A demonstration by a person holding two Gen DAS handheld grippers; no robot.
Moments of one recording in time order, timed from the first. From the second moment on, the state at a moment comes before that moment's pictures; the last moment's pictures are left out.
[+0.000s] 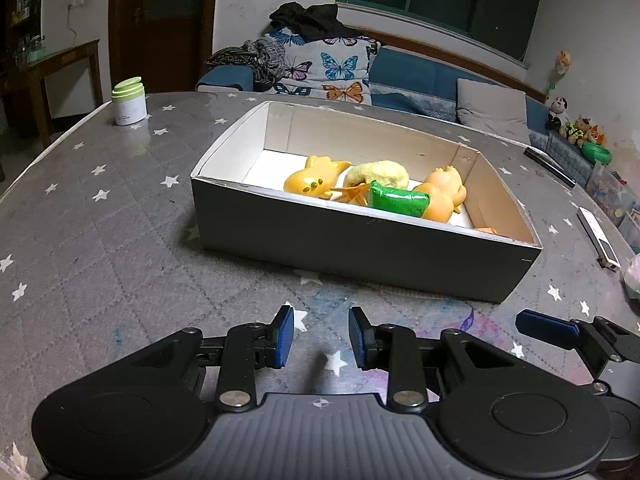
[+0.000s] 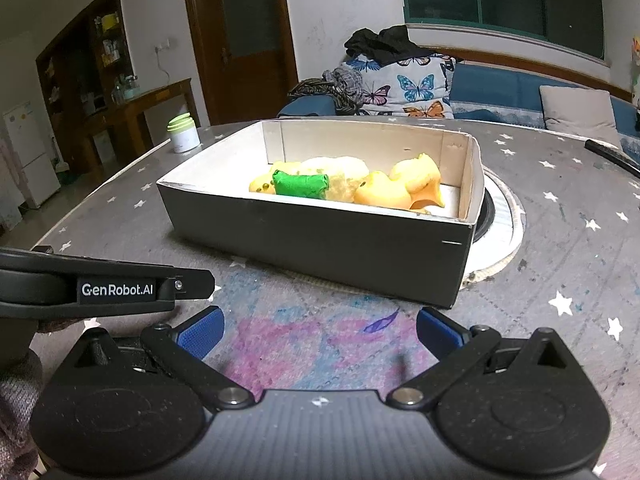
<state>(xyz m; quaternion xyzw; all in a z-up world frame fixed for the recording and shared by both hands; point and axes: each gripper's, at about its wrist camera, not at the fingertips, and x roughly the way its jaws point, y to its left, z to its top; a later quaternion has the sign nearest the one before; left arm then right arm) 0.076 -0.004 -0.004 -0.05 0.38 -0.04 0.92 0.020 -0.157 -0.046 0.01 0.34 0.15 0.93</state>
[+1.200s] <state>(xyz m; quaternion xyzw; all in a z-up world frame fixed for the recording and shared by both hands) 0.094 -0.010 -0.012 -0.03 0.40 -0.03 0.92 0.037 -0.155 -0.058 0.01 0.37 0.15 0.92</state>
